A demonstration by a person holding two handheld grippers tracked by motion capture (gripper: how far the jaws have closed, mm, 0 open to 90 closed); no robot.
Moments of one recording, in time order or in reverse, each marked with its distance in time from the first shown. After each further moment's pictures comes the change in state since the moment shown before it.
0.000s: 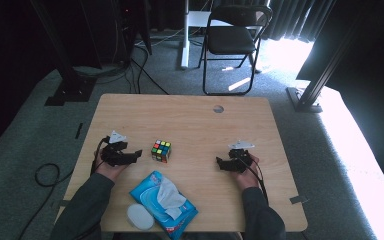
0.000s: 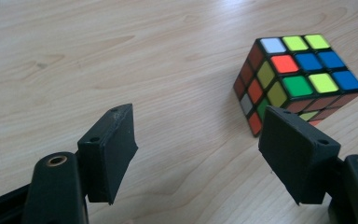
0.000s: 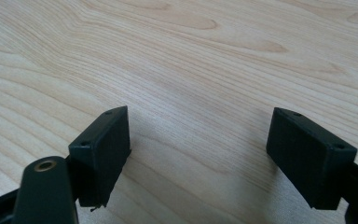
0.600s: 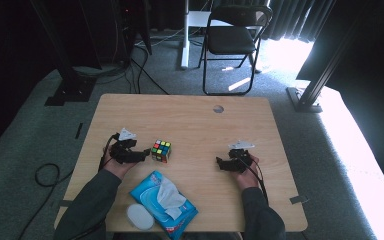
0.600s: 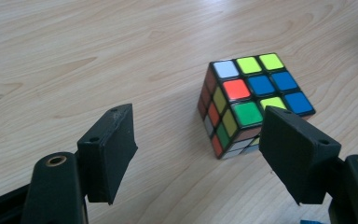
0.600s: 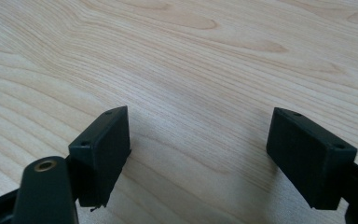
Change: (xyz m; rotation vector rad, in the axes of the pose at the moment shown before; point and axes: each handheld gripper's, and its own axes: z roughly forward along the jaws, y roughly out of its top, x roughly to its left) left arm -0.022 0.017 0.009 0.005 -0.052 0.042; right arm 0.000 0.000 0.000 0.000 0.000 0.000
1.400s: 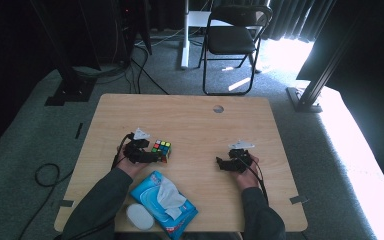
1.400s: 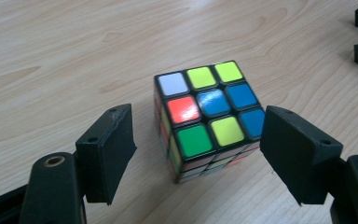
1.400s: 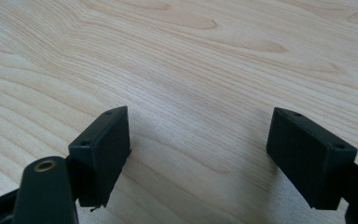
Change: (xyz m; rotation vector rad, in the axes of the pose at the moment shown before) left arm -0.028 0.012 0.026 0.034 -0.060 0.019; right arm 0.000 0.000 0.000 0.000 0.000 0.001
